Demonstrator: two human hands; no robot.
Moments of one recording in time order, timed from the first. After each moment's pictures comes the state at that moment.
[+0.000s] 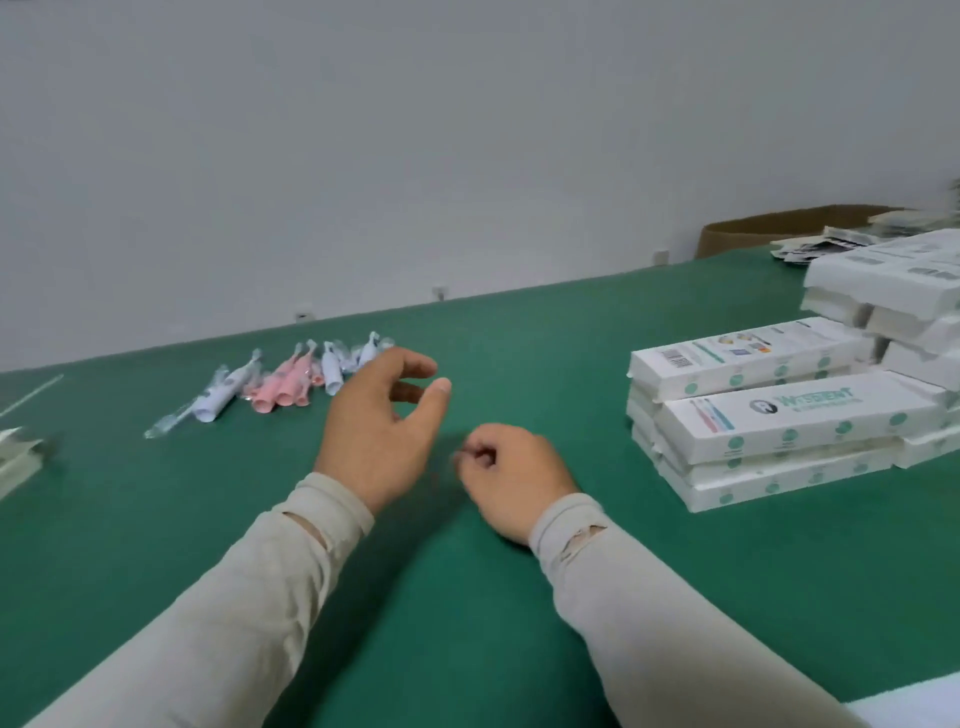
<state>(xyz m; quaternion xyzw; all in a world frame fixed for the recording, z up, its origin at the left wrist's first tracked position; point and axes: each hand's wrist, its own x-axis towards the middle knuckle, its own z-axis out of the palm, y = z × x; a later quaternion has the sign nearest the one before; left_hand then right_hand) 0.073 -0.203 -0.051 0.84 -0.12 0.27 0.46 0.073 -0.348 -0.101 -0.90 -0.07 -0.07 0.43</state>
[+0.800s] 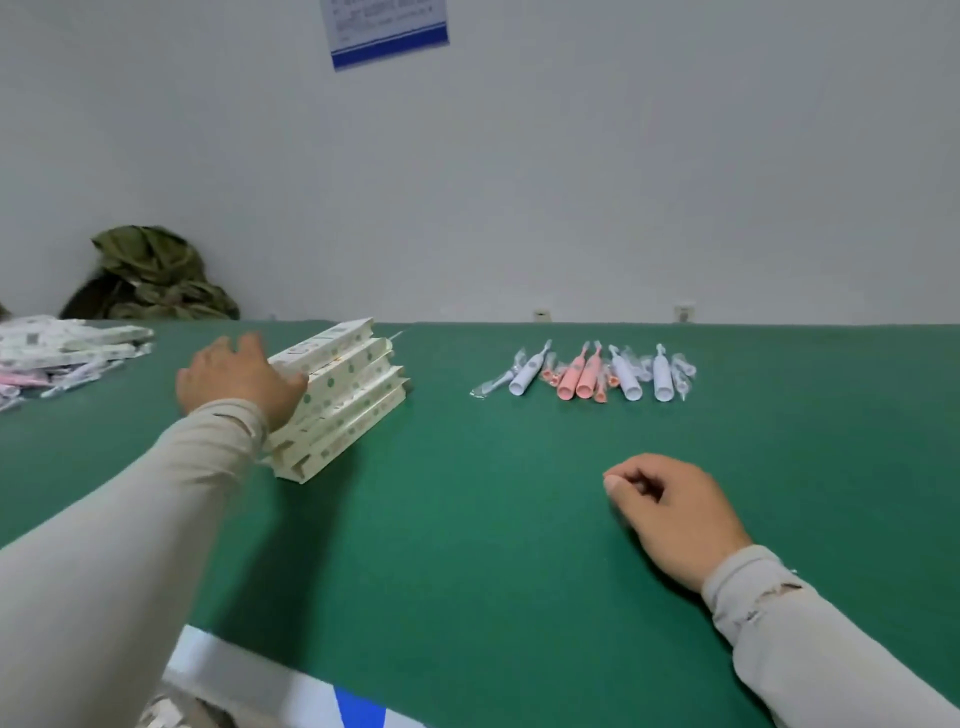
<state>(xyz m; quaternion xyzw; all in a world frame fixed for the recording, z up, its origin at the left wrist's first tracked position) -0.035 0.212 0.005 0.86 0.46 0.22 -0.05 0.068 -0.180 -0.112 -0.83 -0.23 -0.04 0.51</state>
